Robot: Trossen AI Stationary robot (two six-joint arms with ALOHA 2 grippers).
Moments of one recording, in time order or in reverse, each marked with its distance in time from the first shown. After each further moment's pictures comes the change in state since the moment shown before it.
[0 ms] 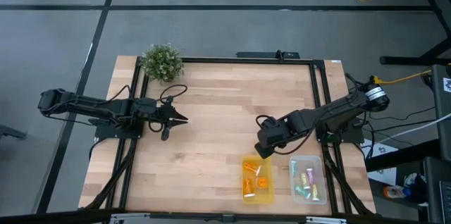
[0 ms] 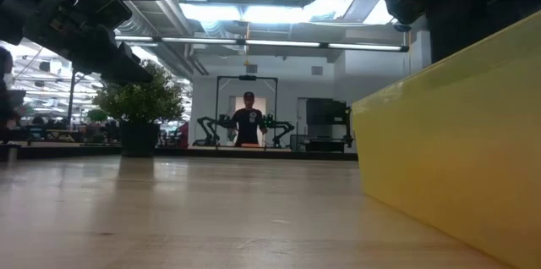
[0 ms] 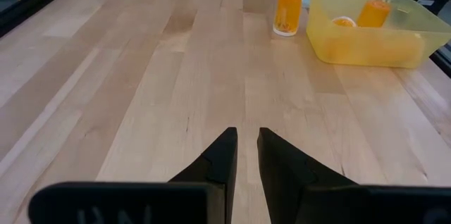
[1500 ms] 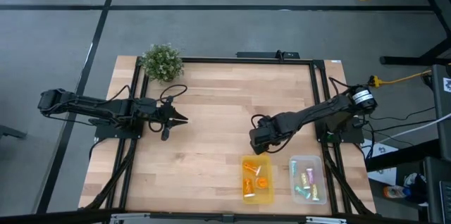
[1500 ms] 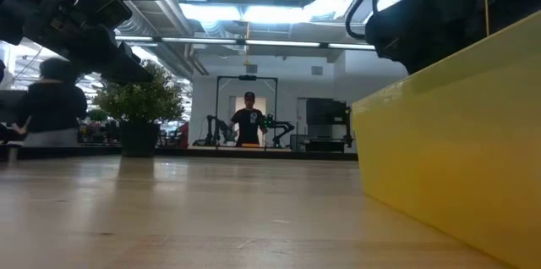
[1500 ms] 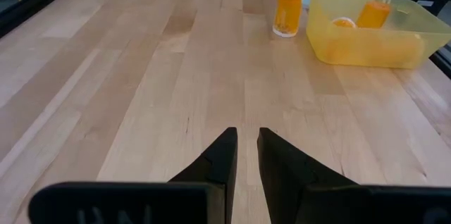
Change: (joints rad) left arm 0.000 0.000 0.000 0.002 0.000 -0.001; right arm -0.064 0.154 -0.009 -0.025 0.046 0.023
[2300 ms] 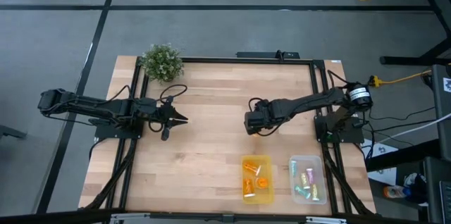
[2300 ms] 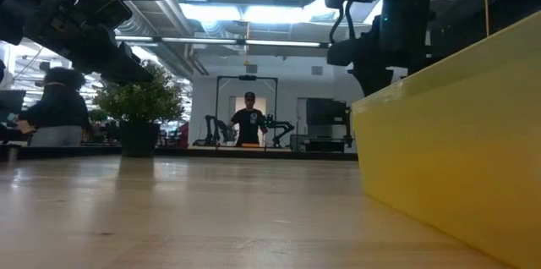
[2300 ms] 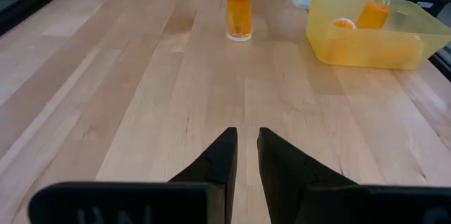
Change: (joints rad) left arm 0.000 0.000 0.000 0.000 0.000 -0.007; right arm -0.171 0.023 0.008 0.037 0.187 -0.013
